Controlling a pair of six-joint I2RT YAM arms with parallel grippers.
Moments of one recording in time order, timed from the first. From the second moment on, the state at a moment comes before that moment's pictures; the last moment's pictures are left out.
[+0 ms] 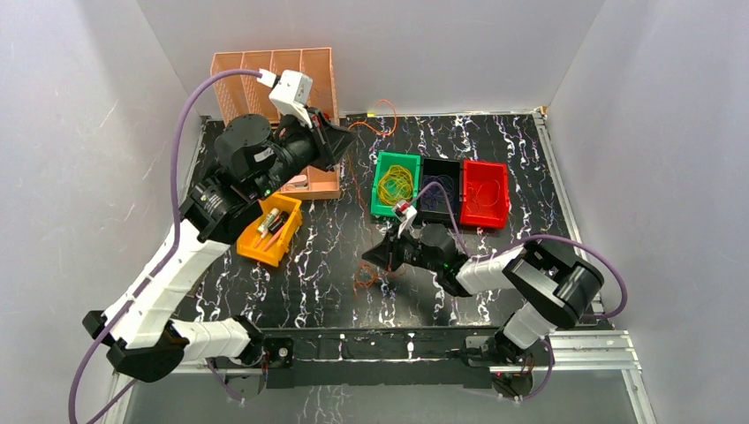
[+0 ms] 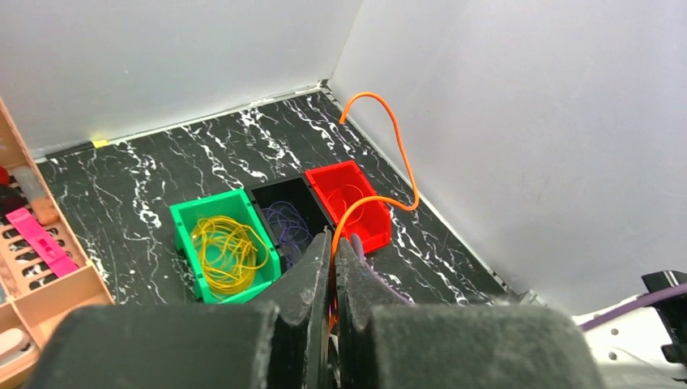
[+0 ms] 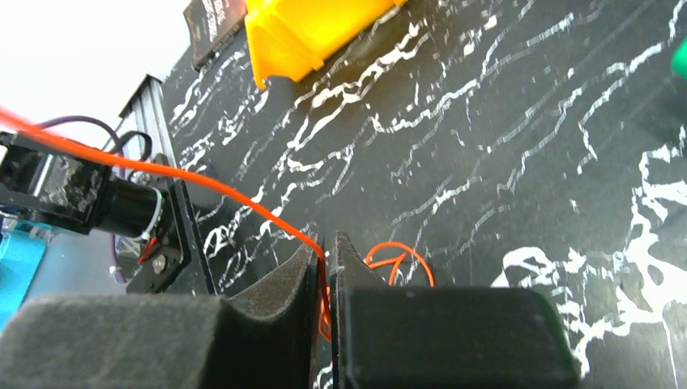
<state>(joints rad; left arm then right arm) -0.74 1.19 1.59 -0.45 0.00 -0.35 0.86 1.56 0.44 0.93 -0.33 0.57</state>
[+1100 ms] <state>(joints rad) -0.74 1.47 2.12 -0.50 -0.14 -0.06 0.86 1.40 0.16 0.80 -0.25 0.53</state>
